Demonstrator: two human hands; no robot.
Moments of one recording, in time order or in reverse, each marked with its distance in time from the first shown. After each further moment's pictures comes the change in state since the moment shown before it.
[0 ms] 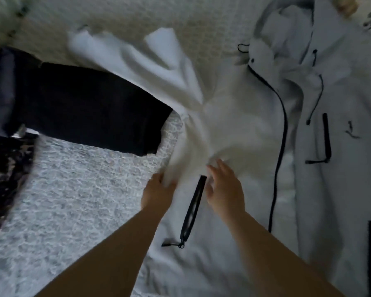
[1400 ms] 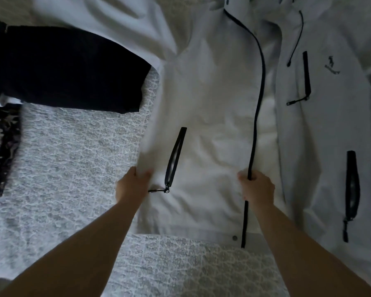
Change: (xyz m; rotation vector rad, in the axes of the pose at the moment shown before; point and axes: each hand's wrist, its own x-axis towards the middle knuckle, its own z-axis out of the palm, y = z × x) left_hand -0.048 -0.086 0.011 0.282 0.133 -0.002; right_hand -0.115 0.093 0.022 0.541 0.075 0.713
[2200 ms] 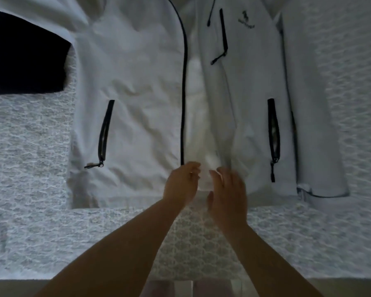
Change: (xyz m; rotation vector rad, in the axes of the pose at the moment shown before) left_hand -0.179 0.133 0.144 -0.242 -0.387 0.443; right_hand -0.077 0.131 -0.056 -0.547 0.254 -0.602
